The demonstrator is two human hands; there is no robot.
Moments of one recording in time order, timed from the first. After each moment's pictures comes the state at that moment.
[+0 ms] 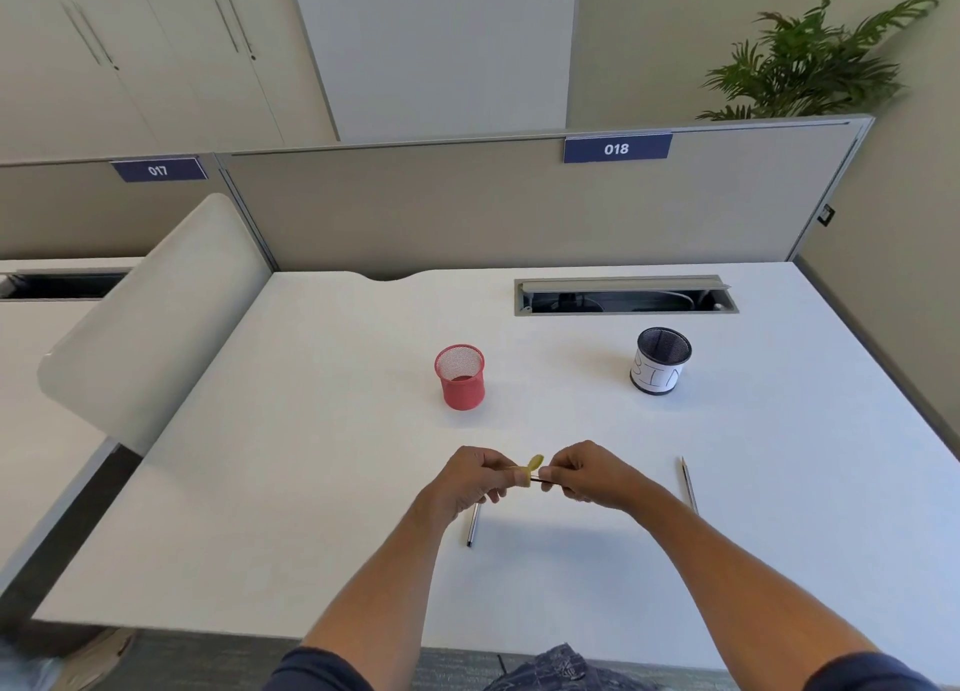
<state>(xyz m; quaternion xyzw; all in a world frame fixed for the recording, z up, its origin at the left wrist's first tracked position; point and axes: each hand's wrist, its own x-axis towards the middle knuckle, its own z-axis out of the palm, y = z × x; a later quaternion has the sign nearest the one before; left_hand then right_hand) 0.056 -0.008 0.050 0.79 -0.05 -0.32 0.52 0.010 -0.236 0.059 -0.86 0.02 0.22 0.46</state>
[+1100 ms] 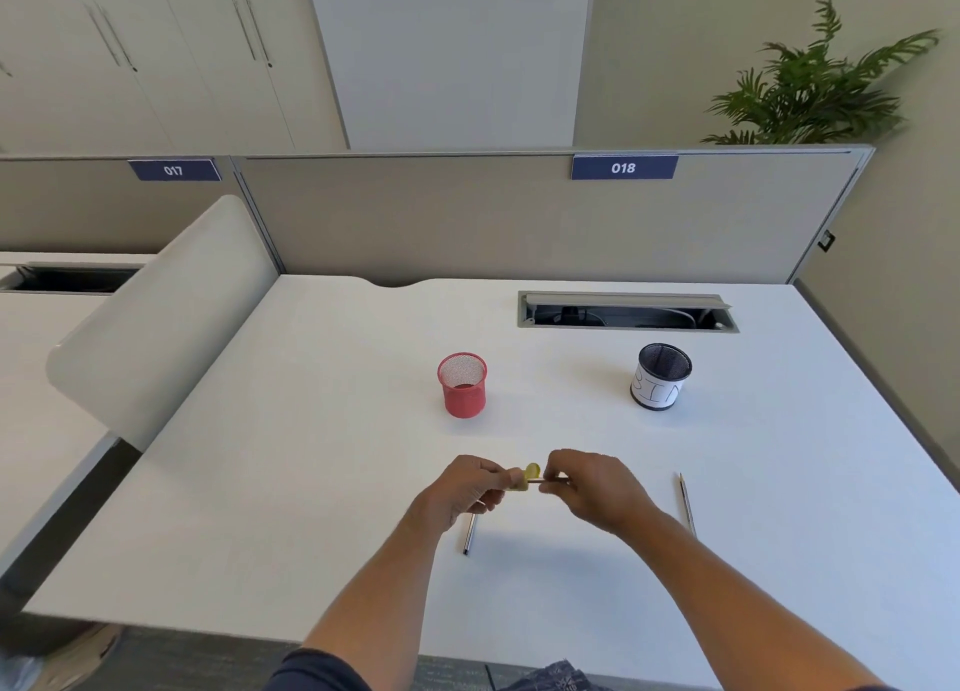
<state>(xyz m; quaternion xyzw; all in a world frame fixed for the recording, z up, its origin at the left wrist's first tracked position) 0.057 -0.005 0.048 0.75 -0.01 -0.35 0.56 -0.001 -0.232 0.057 -0.97 -0.10 -0.01 0.22</state>
